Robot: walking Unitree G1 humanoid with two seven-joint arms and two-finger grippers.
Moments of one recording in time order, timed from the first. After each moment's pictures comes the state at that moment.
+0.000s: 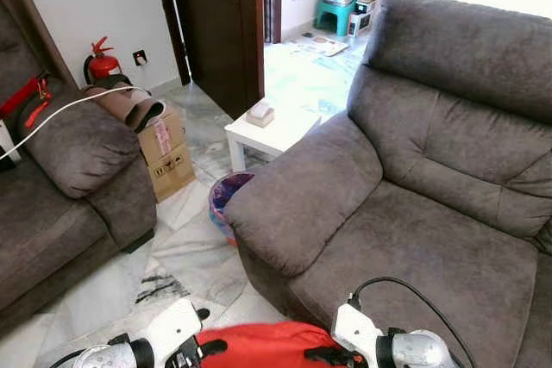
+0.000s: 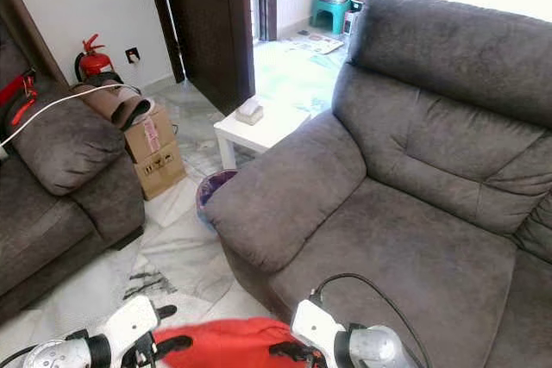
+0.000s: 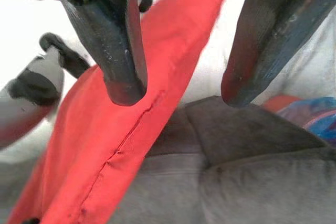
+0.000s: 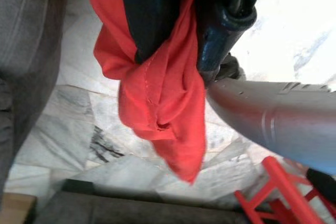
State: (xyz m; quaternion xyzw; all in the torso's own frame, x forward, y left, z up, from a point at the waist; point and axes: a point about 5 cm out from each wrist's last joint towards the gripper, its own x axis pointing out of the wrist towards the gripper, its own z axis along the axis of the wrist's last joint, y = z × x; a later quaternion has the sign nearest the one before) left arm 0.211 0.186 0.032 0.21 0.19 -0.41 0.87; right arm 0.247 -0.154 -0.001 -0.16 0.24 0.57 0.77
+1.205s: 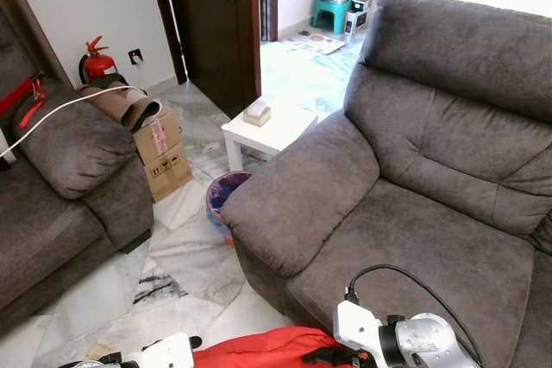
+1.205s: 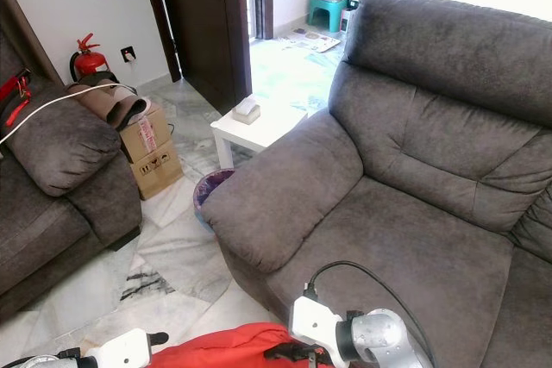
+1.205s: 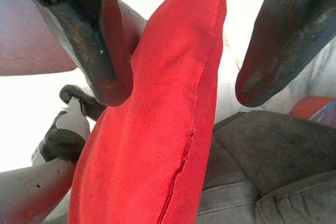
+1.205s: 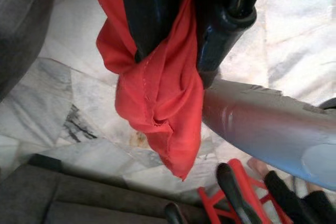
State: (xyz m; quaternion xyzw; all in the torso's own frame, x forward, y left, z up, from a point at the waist) left arm 0.193 0.198 0.018 0.27 0.21 -0.47 0.81; right arm 0.247 -0.149 0.034 -0.17 0.21 0.65 0.71
